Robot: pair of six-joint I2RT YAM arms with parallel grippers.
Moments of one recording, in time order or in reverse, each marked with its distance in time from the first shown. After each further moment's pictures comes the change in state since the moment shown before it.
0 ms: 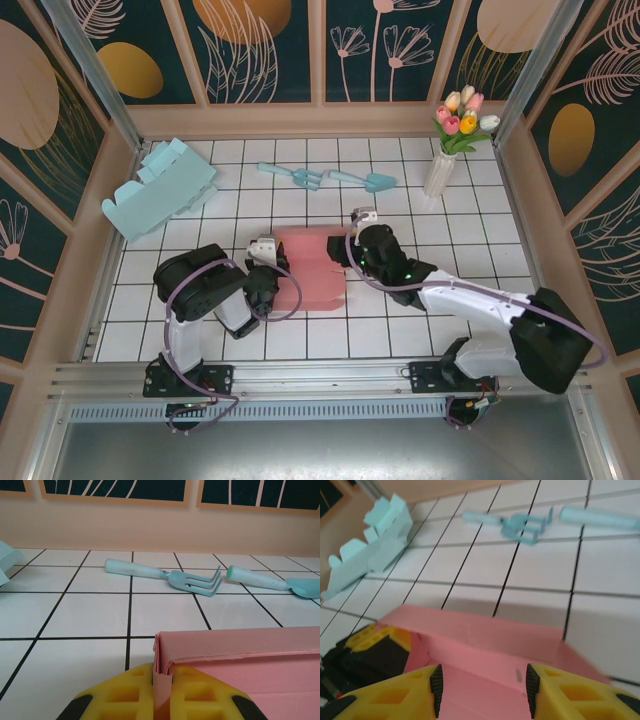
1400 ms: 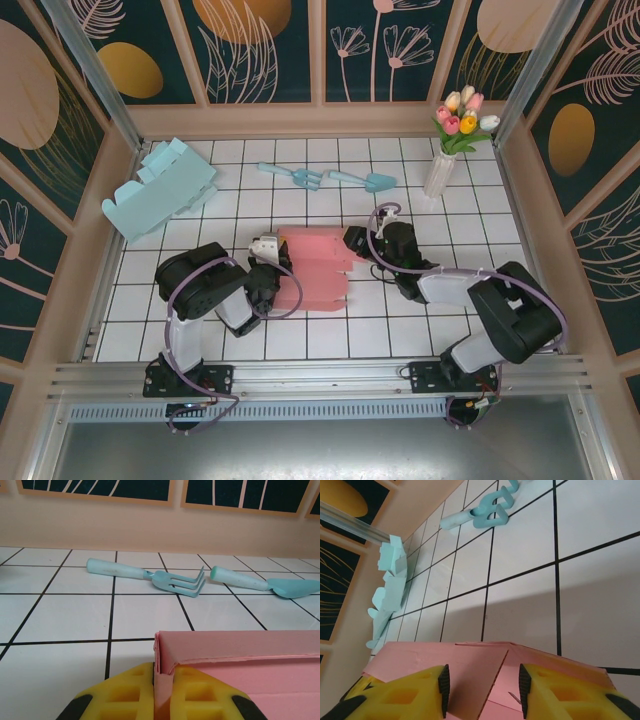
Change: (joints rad) left arm 0.006 0.011 0.016 0.002 0.076 -0.018; right arm -0.258 0.181 -0.160 0.412 -0.265 0.311
